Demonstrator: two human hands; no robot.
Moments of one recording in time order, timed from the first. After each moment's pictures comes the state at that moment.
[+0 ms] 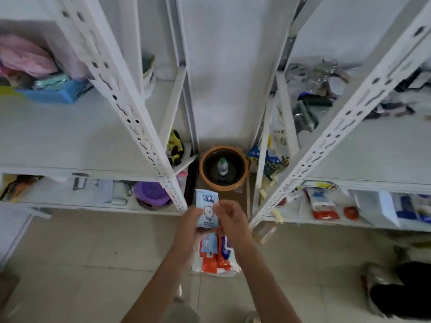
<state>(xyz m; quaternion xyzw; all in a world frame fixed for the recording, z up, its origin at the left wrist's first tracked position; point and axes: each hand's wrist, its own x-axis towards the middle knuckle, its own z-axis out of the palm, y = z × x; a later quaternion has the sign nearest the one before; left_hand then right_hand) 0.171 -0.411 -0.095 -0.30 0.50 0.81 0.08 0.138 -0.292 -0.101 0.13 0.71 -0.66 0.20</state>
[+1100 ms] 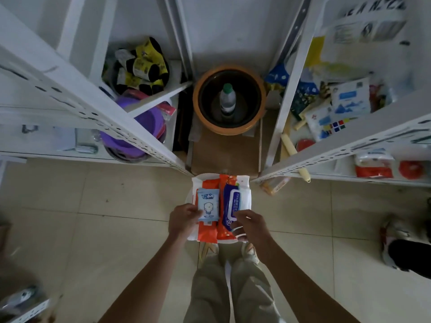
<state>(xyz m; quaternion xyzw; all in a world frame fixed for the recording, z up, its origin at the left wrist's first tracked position) 0.163 -0.440 -0.432 -0.35 0.79 0.44 0.26 0.125 -0.231 -0.388 0.34 0.65 -0.52 0.43</state>
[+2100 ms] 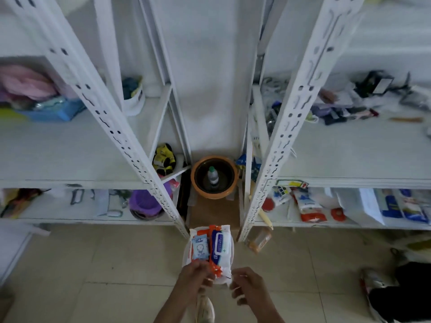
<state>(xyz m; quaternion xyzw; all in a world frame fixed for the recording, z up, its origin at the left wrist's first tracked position) 0.262 -0.355 -0.138 -0.33 0.68 0.61 0.25 0.254 -0.161 -0.157 0.24 0.67 -0.62 0.34</state>
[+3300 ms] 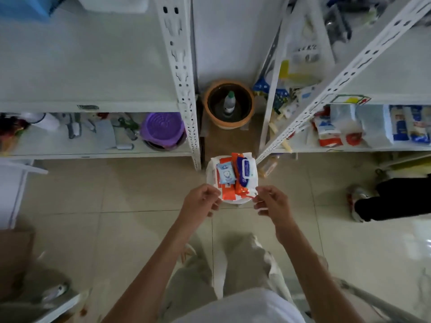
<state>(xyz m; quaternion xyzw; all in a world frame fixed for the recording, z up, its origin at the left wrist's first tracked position) 0.299 -0.510 -0.147 -0.22 0.72 0.61 0.26 0.291 -0.288 -0.149 0.29 0.72 -0.60 0.19</state>
